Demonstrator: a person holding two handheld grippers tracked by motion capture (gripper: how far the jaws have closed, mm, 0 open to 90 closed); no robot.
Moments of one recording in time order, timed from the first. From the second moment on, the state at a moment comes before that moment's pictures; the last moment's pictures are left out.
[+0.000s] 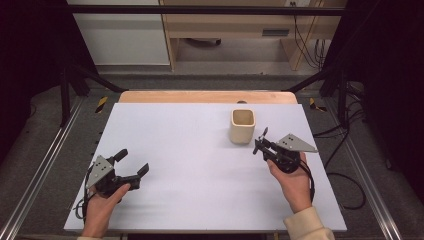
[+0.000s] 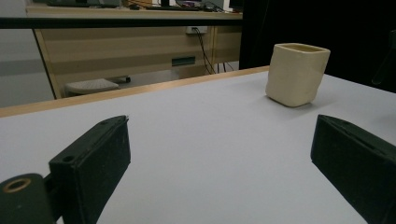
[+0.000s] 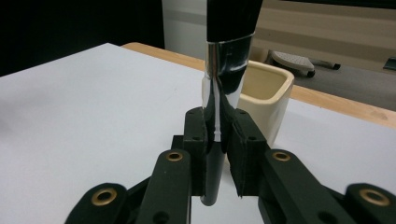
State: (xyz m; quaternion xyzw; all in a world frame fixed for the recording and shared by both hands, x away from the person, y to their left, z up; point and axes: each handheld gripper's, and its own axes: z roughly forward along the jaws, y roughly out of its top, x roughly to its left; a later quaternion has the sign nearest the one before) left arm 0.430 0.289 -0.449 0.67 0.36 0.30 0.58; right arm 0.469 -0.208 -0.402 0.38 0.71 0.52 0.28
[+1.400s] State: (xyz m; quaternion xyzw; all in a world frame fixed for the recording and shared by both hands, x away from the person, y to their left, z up) left arm 0.429 0.293 -0.449 0.66 0.36 0.30 0.59; right arm 0.512 -0.203 -0.336 0.34 0.74 0.48 0.31
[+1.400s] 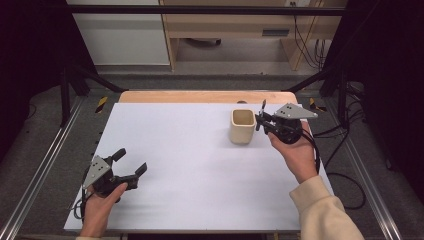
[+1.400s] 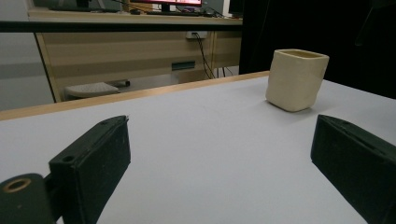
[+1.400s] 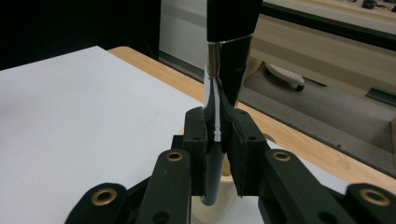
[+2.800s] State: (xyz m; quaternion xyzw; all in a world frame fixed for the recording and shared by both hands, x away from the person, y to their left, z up) left arm 0.430 0.294 -0.449 0.66 0.35 0.30 0.59; right arm 0.537 -0.193 -0.333 0.36 0.72 0.50 0.32
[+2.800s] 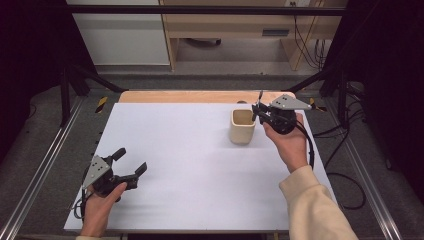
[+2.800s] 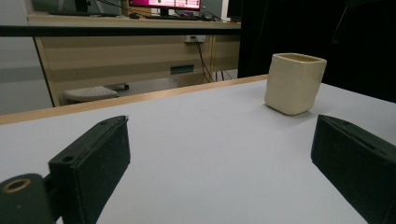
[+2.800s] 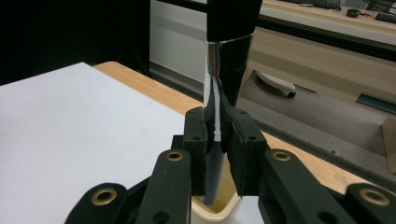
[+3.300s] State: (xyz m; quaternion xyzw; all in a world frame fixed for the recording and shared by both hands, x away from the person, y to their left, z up) left arm 0.430 0.294 -0.449 0.66 0.35 0.30 0.59; right arm 0.543 -0.190 -0.337 0.36 0.71 0.50 0.33
